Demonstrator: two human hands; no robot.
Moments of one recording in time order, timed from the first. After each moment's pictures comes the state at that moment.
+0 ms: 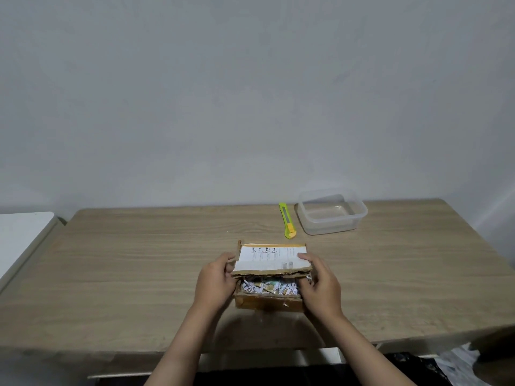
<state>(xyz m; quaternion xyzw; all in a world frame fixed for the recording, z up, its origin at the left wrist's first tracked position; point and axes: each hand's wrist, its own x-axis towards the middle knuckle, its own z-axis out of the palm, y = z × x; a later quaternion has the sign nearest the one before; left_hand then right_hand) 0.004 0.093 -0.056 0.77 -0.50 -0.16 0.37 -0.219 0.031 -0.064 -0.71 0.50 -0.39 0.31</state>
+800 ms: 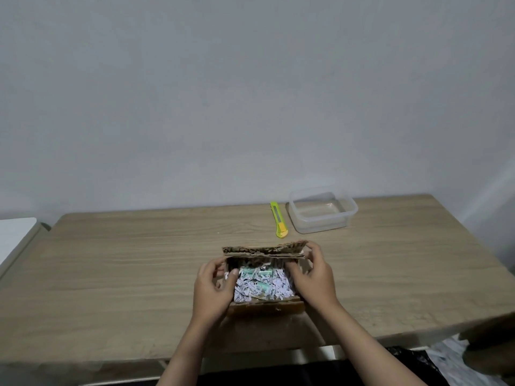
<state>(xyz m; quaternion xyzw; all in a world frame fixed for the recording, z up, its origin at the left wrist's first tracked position) -0.020 0.101 -0.076 0.72 -0.40 -0.22 0.53 -0.220 0.016 -0.053 -0.65 0.52 -0.39 0.39</state>
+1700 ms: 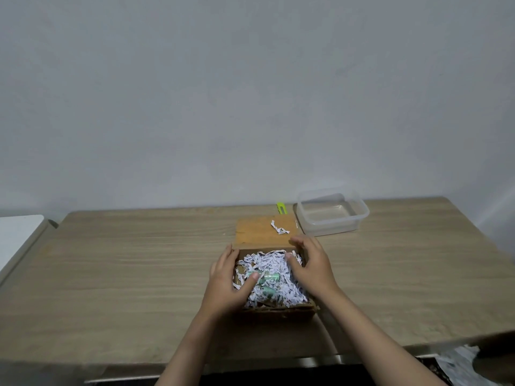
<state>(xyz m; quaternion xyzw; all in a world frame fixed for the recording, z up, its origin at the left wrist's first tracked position) -0.014 0.087 -0.061 0.74 -0.53 -0.21 0.37 -0.199 -0.018 -0.047 -0.74 0.46 -0.35 0.34</state>
